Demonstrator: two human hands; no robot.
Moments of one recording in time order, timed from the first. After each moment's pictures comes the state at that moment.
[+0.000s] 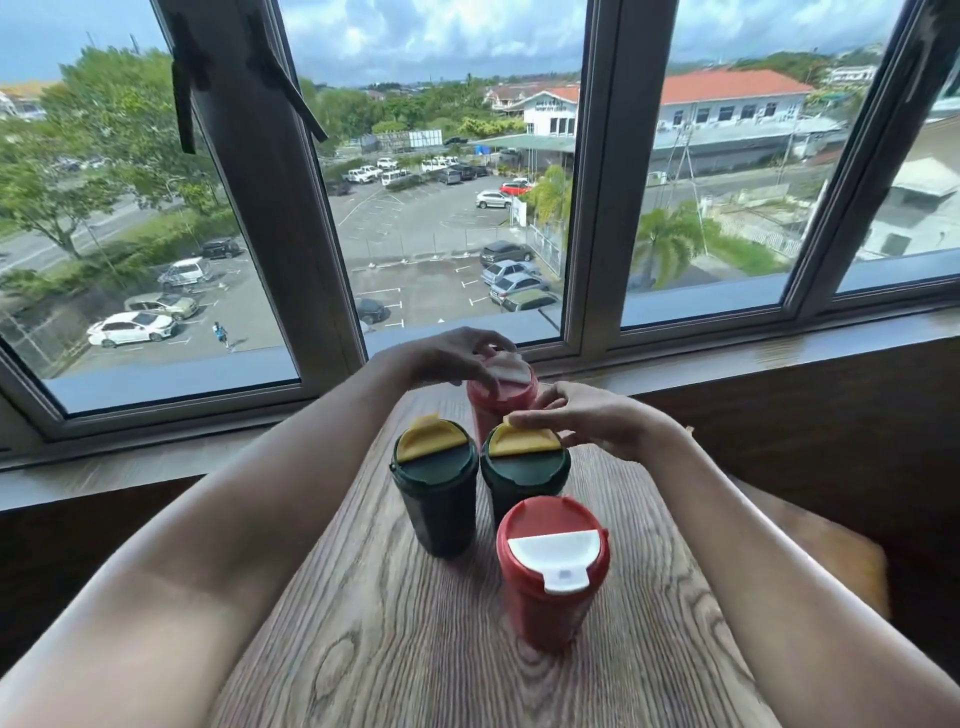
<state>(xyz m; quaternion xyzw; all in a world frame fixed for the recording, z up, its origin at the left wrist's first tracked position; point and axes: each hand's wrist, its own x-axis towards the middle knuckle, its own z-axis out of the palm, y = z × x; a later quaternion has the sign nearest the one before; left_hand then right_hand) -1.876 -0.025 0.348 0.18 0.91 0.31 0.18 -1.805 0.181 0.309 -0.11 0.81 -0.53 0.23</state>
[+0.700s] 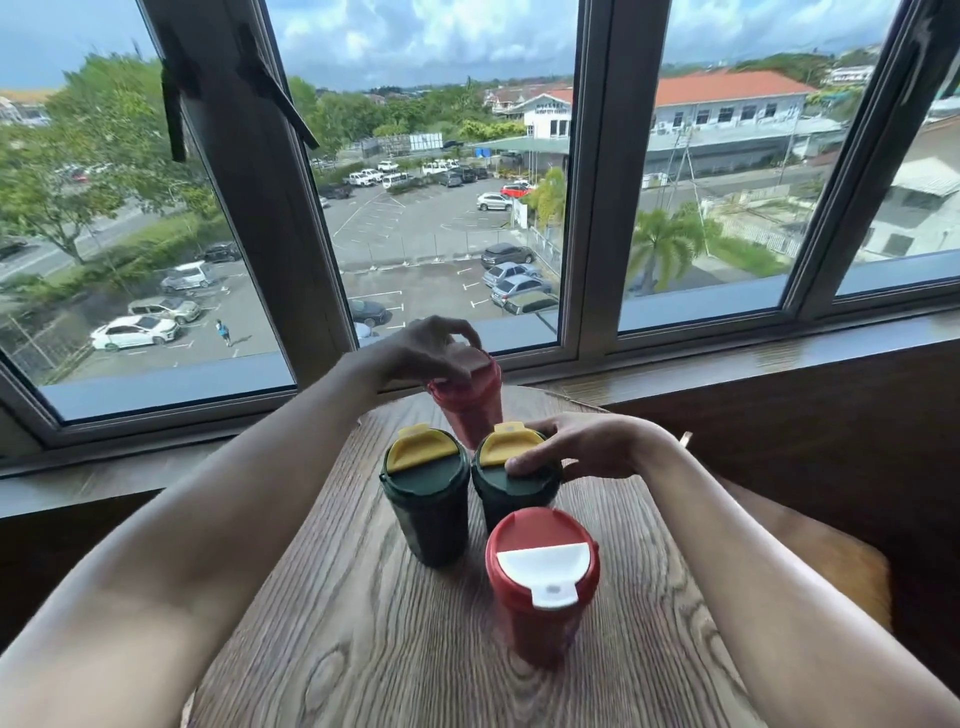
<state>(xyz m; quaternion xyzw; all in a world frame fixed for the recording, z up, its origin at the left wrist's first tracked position) -1.875 -0.043 0.362 0.18 0.94 0.28 0.08 -1.806 0.190 0.301 -0.11 0.76 -0.51 0.38</state>
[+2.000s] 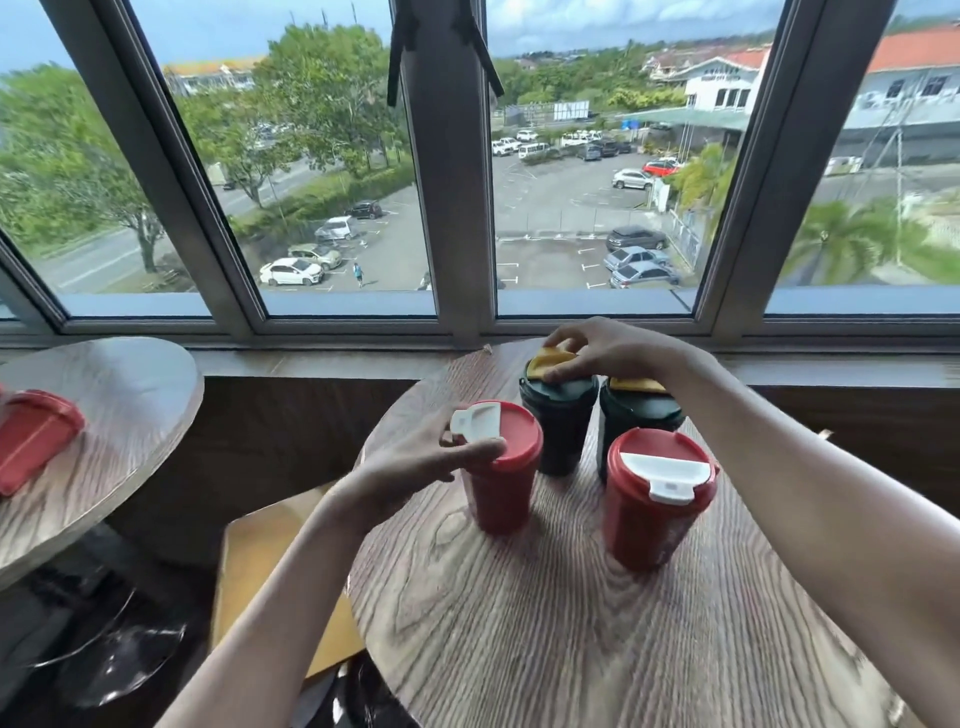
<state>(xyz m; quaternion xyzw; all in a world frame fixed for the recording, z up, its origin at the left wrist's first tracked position) -1.622 -0.127 0.288 -0.04 0.80 0.59 0.09 -1.800 0.085 0.336 -0.30 0.90 -0.27 0.17</state>
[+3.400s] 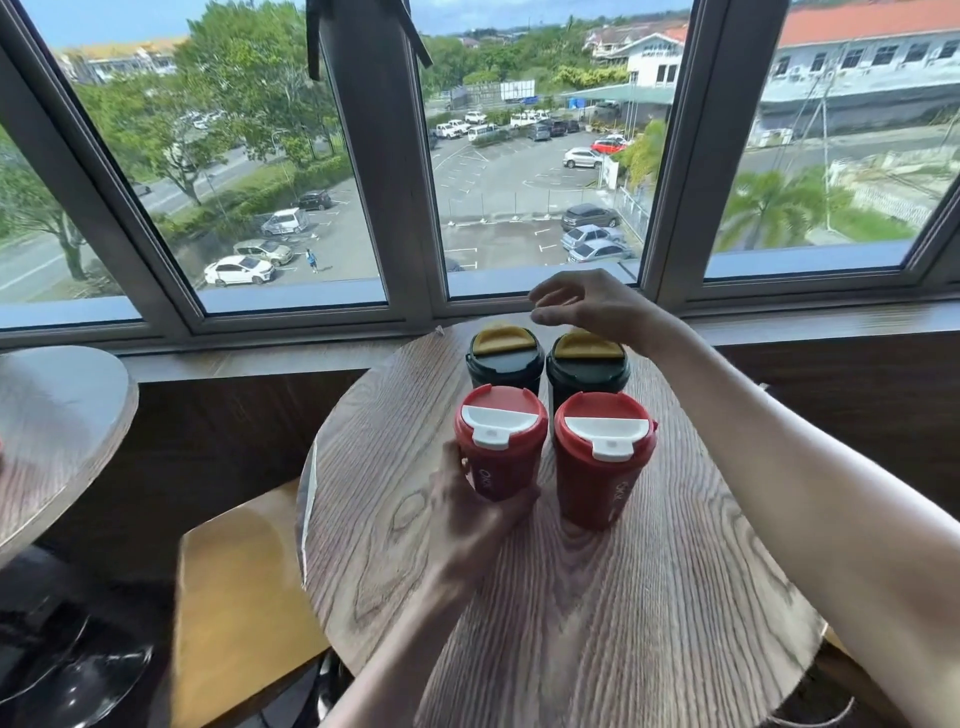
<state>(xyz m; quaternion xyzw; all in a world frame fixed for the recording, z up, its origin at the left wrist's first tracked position) -1.602 -0.023 0.197 -0.14 0.81 0.53 -0.18 -1.788 0.132 0.337 -0.25 0.86 -0.44 0.09</state>
